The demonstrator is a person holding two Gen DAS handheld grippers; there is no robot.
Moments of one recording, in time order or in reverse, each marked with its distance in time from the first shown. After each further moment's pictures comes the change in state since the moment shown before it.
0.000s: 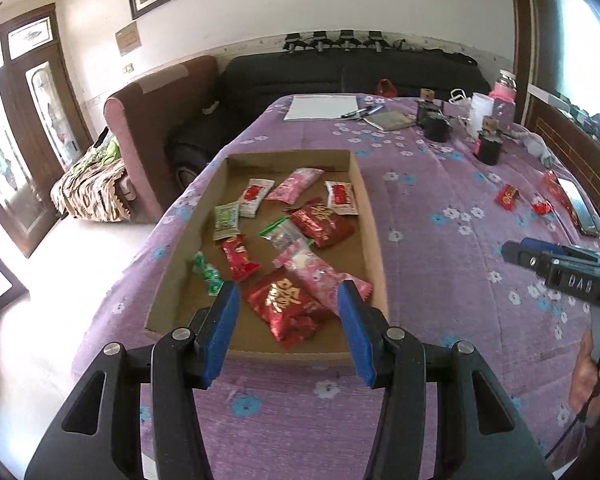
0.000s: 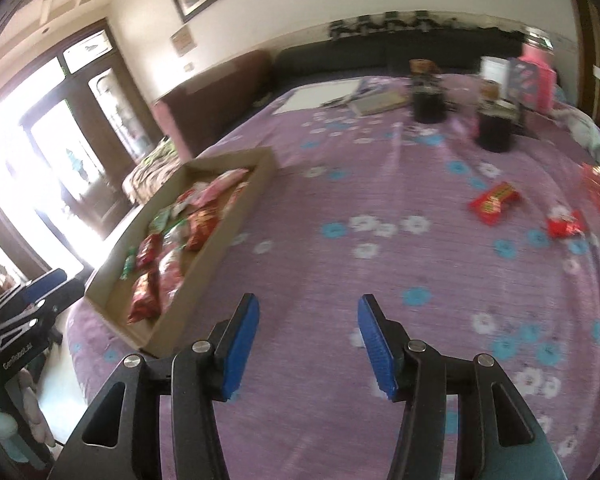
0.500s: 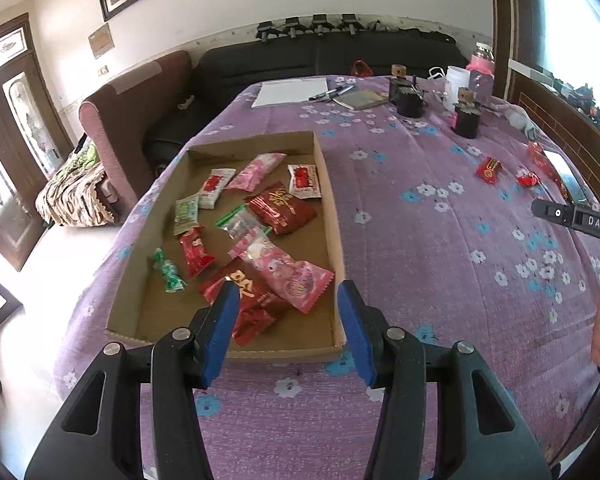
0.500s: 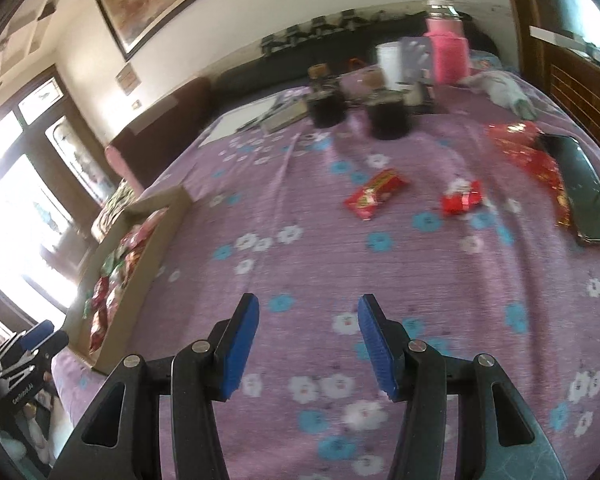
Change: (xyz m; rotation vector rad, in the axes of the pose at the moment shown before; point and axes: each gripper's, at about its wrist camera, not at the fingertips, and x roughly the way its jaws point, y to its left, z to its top) left arm 0.014 -0.034 -0.004 0.065 0.045 -0.044; right arm -0.030 -0.093 -0.002 0.175 -0.048 -0.099
